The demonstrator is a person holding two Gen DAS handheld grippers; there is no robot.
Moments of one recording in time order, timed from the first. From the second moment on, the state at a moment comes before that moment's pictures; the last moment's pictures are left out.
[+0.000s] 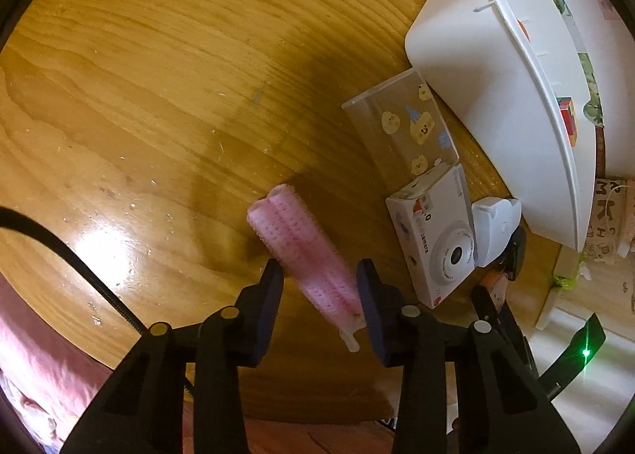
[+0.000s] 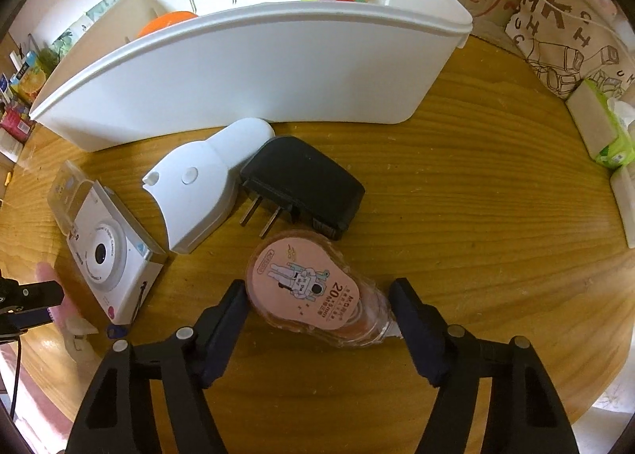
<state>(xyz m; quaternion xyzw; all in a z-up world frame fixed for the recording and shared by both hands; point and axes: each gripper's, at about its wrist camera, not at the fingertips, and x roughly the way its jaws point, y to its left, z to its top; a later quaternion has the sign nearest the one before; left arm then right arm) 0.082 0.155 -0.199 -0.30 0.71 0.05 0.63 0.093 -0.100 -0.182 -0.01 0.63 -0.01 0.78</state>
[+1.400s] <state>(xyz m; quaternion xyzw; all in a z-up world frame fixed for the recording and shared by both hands) 0.028 0.143 -0.165 -0.30 0.69 0.06 0.65 0.033 -0.119 -0.137 -0.05 0.63 0.09 0.77</state>
